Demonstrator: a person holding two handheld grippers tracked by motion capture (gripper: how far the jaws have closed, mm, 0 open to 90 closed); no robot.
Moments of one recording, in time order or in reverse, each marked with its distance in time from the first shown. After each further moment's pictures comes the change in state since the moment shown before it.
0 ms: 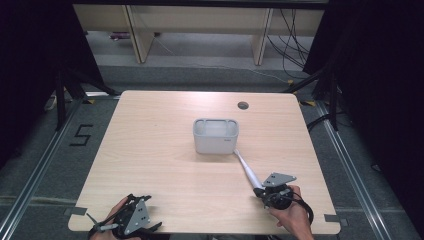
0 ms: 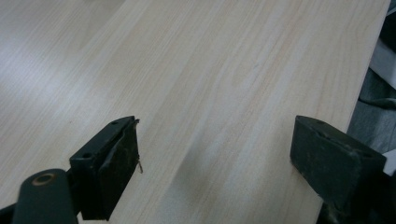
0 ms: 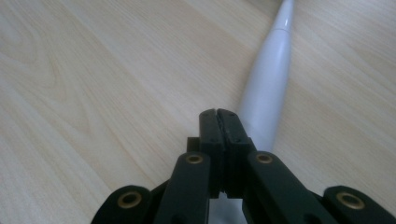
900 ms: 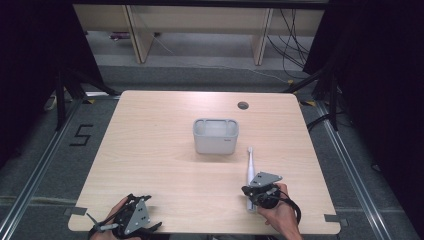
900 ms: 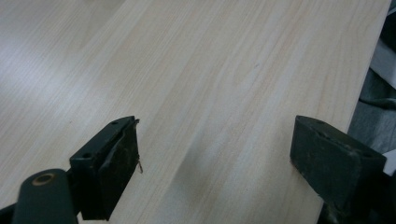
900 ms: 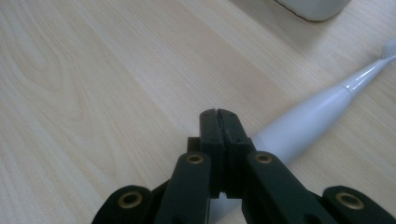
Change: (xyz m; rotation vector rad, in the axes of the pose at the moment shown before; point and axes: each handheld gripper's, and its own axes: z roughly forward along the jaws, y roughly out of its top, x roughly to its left) left arm 0.000 0.000 0.000 0.001 0.000 0.000; right arm 0.021 0.019 0.016 -0.039 0.009 -0.078
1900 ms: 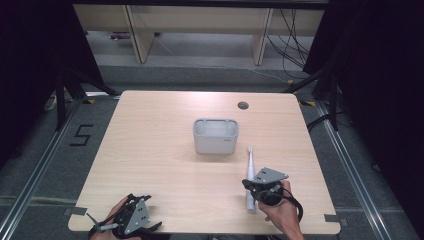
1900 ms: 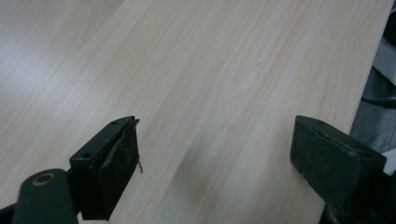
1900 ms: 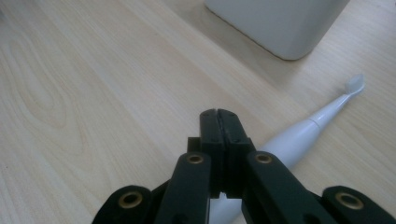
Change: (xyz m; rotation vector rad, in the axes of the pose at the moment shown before) left arm 0.000 0.000 0.002 0.003 0.019 0.006; right arm -0.004 0.011 -0.011 -0.114 -0.028 -0.014
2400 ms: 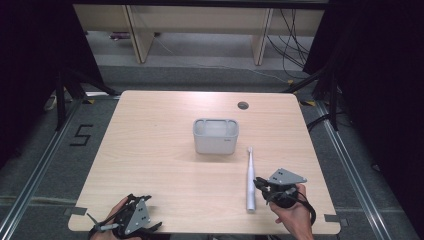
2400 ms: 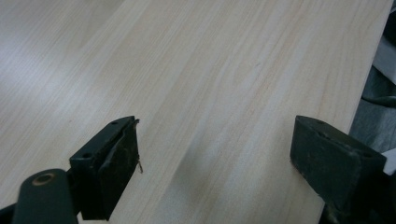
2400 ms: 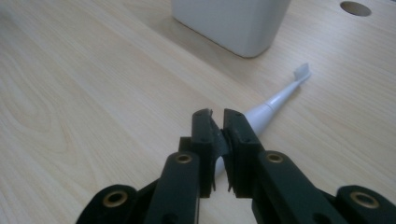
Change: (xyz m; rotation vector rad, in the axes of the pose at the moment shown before) left arm 0.000 0.000 0.000 0.001 0.000 0.001; right arm -0.012 -0.013 -0.027 -0.054 -0.069 0.086
